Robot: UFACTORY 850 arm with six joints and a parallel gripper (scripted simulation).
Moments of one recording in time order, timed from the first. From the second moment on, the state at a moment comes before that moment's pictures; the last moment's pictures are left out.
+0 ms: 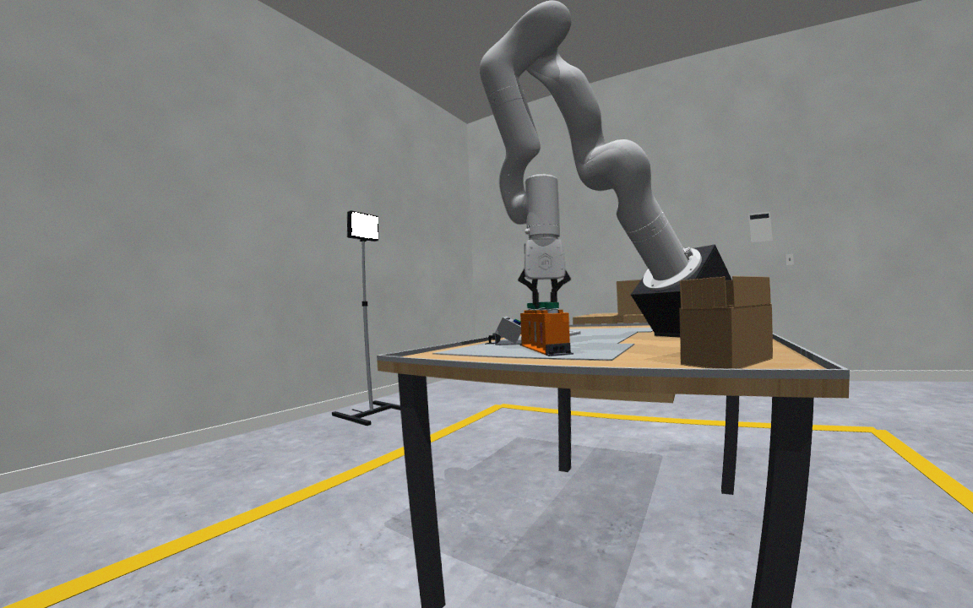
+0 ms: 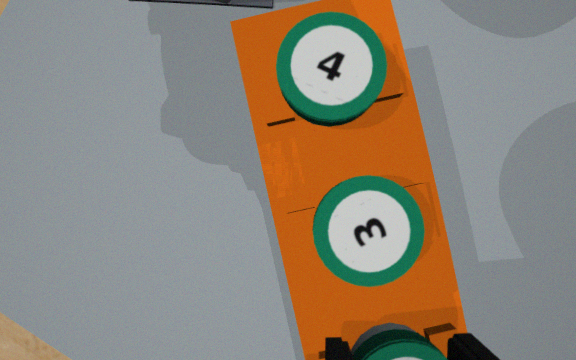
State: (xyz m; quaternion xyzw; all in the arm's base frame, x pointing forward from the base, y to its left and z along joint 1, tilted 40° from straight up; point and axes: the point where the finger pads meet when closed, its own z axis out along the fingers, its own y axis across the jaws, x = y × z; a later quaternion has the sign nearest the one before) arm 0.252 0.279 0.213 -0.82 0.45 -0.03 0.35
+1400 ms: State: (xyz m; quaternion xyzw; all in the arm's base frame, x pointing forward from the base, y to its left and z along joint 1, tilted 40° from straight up) arm 0.252 0.278 0.214 -0.82 0.47 0.02 0.33
